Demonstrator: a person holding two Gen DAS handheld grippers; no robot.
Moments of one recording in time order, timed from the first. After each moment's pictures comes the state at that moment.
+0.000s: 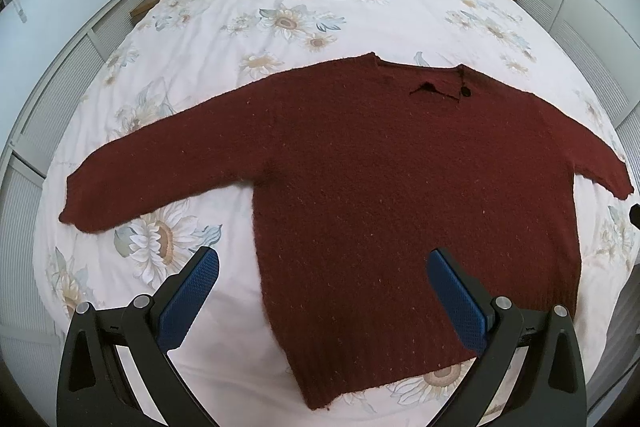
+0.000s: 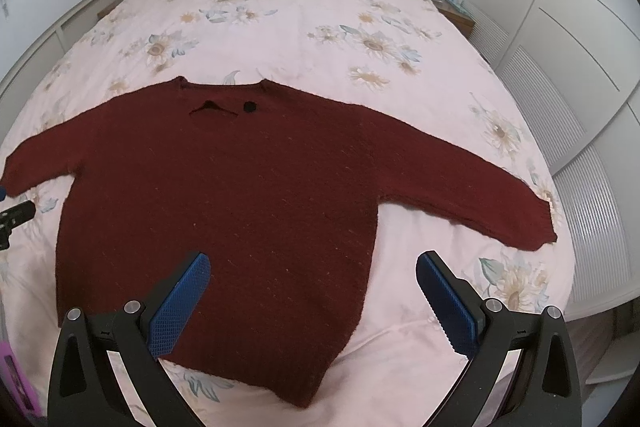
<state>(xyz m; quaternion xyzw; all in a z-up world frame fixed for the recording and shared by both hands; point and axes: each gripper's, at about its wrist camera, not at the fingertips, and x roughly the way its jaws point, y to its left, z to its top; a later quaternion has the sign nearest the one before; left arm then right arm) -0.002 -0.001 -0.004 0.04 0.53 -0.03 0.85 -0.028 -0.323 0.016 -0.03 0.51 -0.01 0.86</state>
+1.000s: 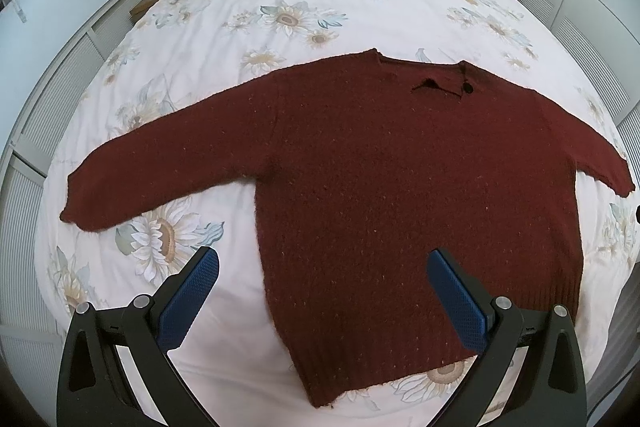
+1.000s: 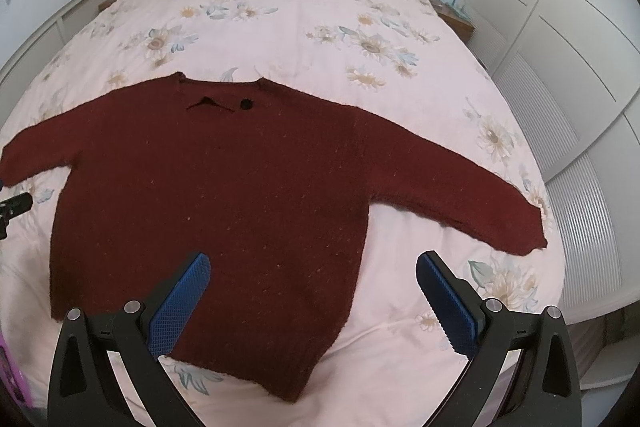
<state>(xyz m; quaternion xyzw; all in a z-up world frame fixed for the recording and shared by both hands) -0.001 -0.003 -0.002 0.04 0.54 -0.03 0.84 -0.032 -0.322 0.021 -0.05 0.51 -0.01 0.86</state>
